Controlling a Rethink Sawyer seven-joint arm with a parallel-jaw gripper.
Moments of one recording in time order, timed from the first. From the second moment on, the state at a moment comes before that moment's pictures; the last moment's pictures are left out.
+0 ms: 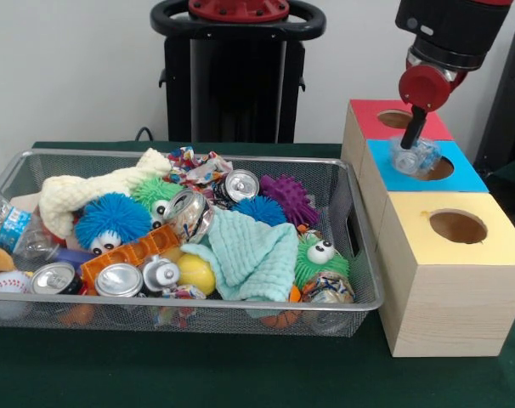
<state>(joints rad) 0.12 -0.69 -0.05 1.56 -0.11 0.78 0.94</state>
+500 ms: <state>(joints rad) 0.14 -0.67 -0.06 1.55 -0.11 0.79 0.97</state>
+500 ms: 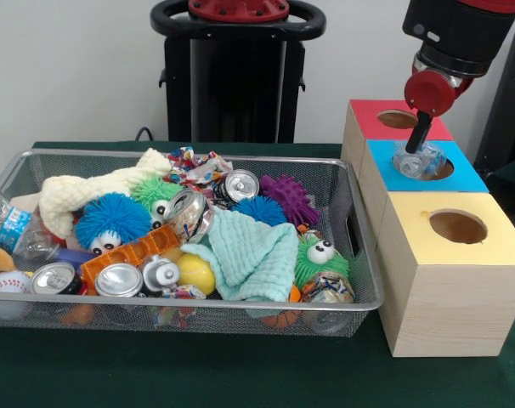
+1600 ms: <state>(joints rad) 0.16 -0.67 -0.09 1.54 -0.10 0.78 0.97</state>
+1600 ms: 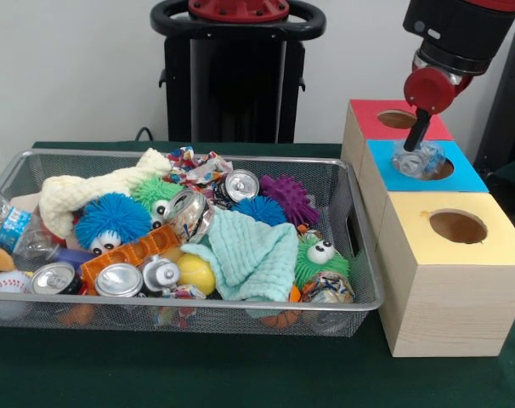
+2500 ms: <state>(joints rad) 0.17 -0.63 -0.14 1.53 -0.10 0.78 0.97</state>
